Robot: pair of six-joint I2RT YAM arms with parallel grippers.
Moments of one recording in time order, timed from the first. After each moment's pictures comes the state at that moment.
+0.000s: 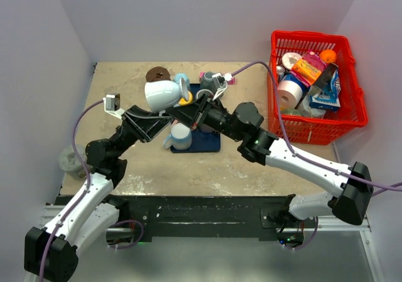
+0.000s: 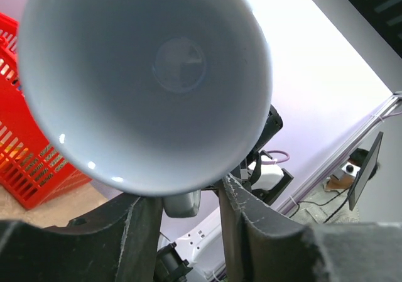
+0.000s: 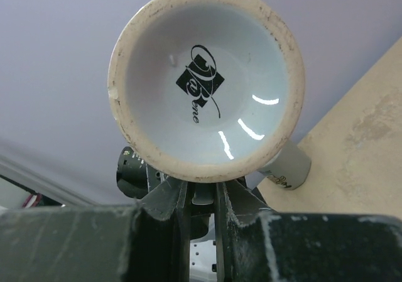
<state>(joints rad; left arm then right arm) -0.33 0.81 0.48 0.98 0.58 -1.32 0.96 1.32 1.11 0.44 -0.14 0.91</state>
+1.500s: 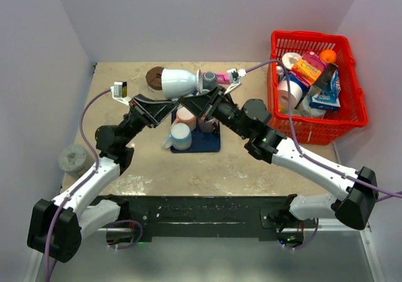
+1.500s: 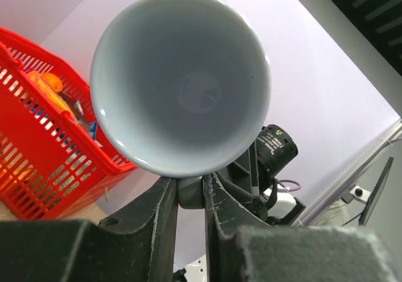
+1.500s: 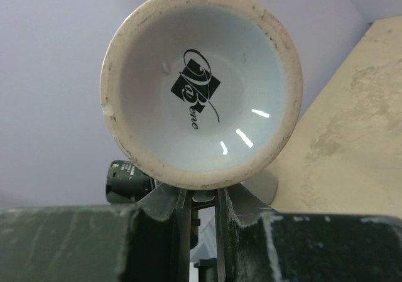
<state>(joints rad) -0.35 1.01 0.56 1.10 0.52 -1.31 0.91 1.26 1.09 0.39 -0.06 0.91</state>
